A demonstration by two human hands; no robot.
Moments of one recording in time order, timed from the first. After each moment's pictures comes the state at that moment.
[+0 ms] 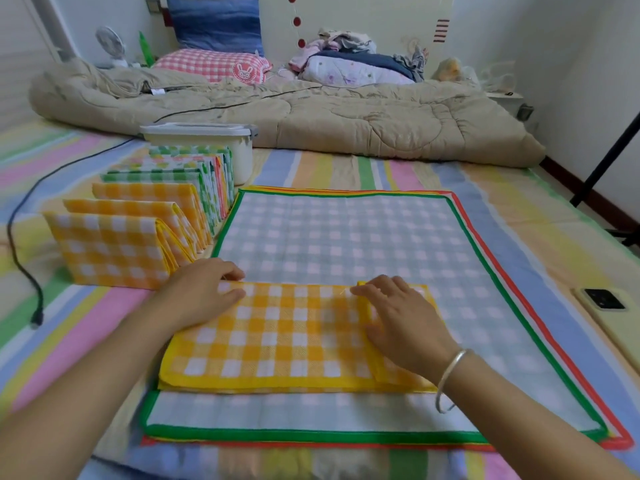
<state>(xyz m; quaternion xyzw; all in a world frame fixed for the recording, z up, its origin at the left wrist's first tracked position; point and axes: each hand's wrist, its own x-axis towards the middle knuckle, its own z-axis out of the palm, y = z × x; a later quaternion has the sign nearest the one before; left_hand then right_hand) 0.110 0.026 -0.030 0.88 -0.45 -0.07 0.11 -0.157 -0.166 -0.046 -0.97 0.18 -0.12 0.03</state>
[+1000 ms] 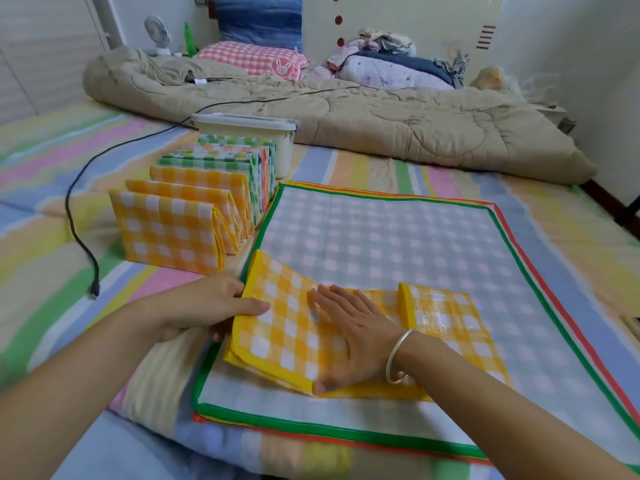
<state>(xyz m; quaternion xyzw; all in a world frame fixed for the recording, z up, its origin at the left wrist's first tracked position) 0.097 0.085 -0.006 0.78 -0.31 -0.44 0.33 -0.086 -0.114 -0.051 -0.98 0.04 0.13 0.13</state>
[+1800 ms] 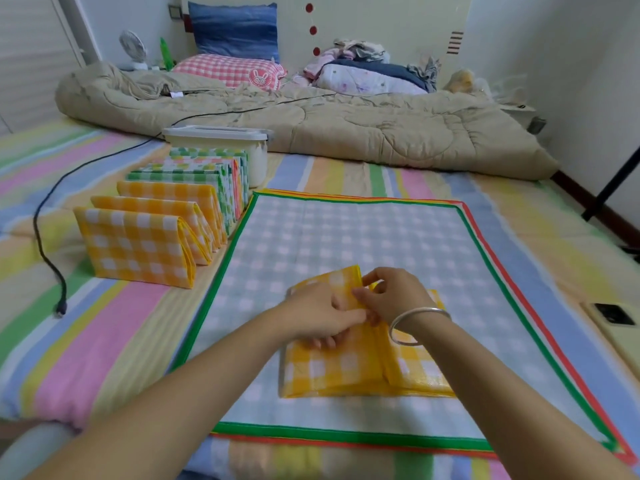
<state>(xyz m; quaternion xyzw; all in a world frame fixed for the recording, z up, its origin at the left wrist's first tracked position) -0.018 -0.040 0.002 0.80 -0.41 -0.35 0.26 -0.116 -0.161 -0.008 -0.86 0.38 -0.08 0.33</state>
